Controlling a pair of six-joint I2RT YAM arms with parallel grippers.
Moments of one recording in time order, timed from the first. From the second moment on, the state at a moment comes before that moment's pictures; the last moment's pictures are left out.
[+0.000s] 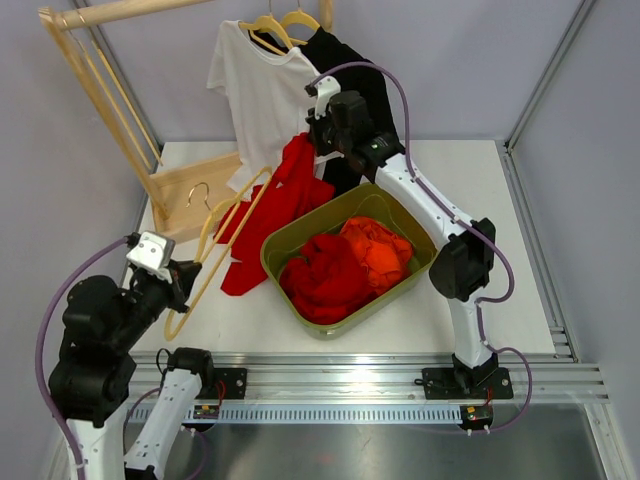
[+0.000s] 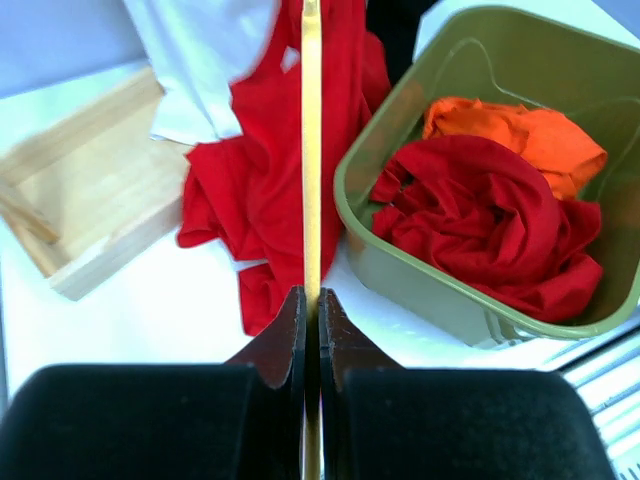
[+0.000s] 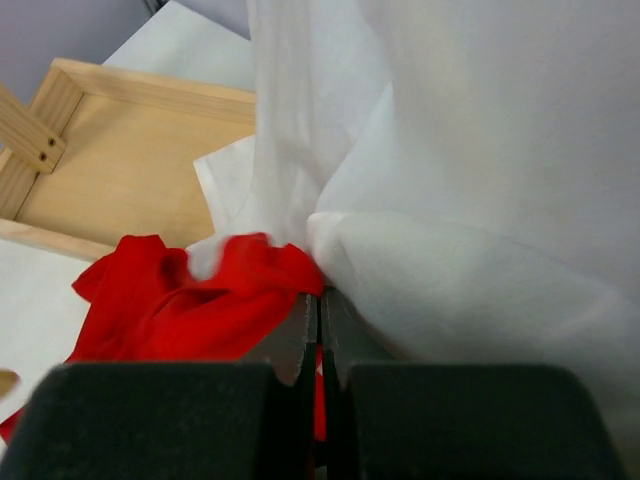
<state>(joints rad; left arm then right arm) -0.11 0.45 1.17 -0.99 0.31 0.07 0.61 2.10 2.19 -0.41 0.00 0.04</state>
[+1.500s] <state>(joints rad) -0.11 0.53 1.11 -0.90 0.59 0.35 0.62 1.88 2.32 -1.32 -0.85 -1.25</state>
